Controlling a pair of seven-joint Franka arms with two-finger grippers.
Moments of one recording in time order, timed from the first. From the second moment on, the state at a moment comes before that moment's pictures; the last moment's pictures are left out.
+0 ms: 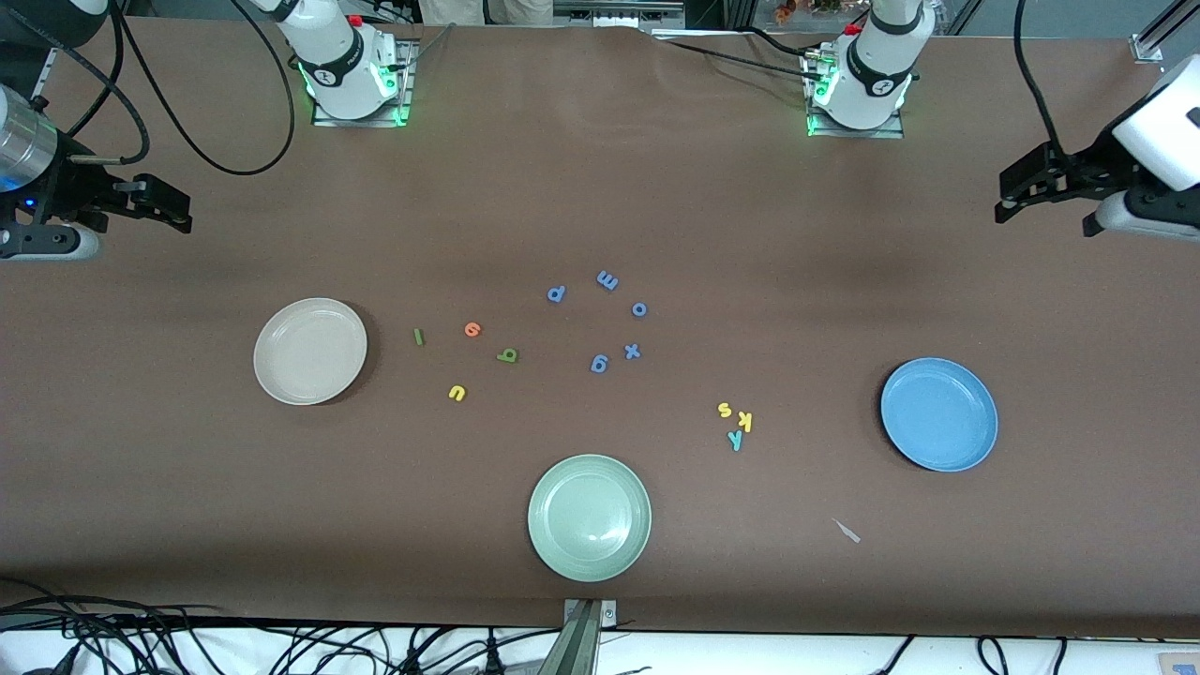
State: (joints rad) left arm 0.10 0.05 -0.19 -1.45 -0.03 1.47 0.05; right arm 0.02 0.02 0.03 -1.62 -0.07 1.55 0.01
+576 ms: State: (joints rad) left arm 0.06 0.07 -0.20 -1.57 -0.05 1.63 0.05; right arm 0.02 0.02 0.03 -1.62 -0.07 1.55 0.01
